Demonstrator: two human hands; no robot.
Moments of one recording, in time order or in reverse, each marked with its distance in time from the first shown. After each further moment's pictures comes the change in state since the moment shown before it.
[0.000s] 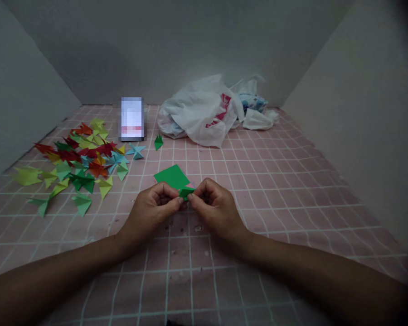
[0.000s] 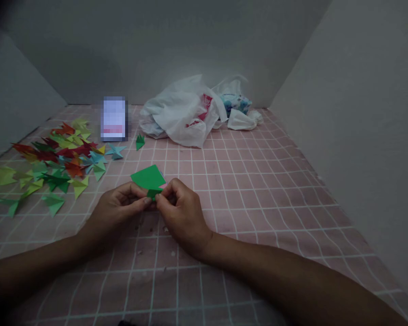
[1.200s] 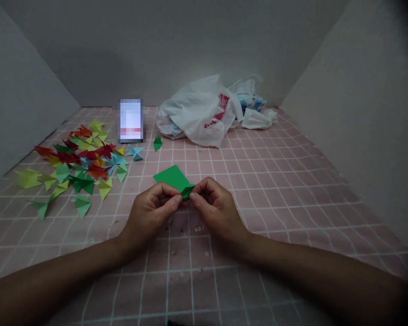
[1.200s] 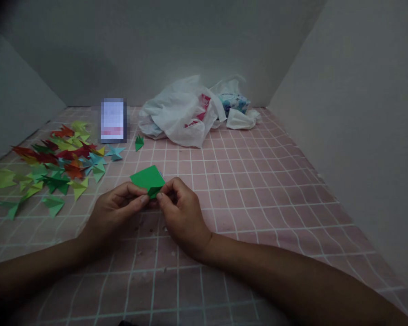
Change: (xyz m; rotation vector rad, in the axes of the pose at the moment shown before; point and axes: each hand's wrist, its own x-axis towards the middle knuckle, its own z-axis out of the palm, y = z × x) left_hand -0.003 0.002 0.002 0.034 0.050 0.101; right_hand -0.003 -0.001 -0.001 0.103 -0.012 -0.023
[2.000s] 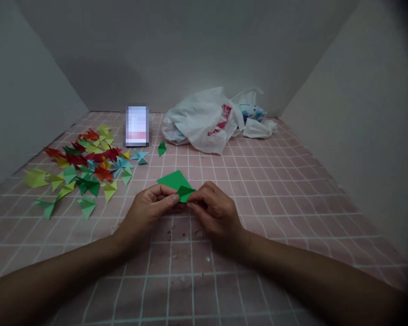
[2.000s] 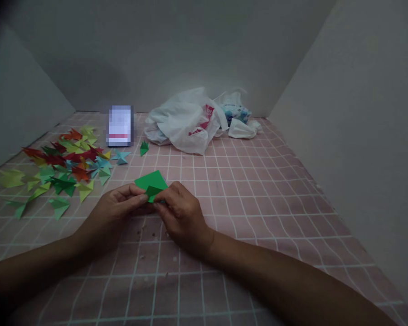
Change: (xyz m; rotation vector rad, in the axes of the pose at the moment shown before) left_hand 0.004 0.003 -0.008 -0.284 -0.009 -0.244; right_hand 0.008 0.003 -0.010 -0.411 -0.113 -0.626
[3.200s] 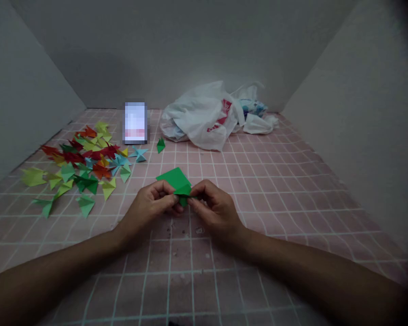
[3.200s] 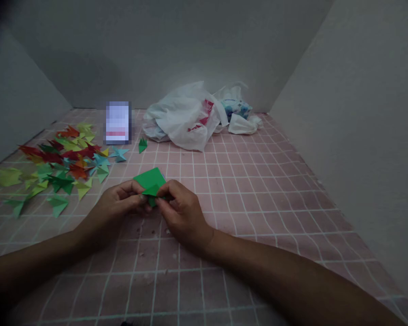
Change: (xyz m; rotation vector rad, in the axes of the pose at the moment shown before) left_hand 0.005 0.004 -0.004 0.221 -0.107 0.087; right_hand -0.003 0.003 0.007 0.208 0.012 0.282
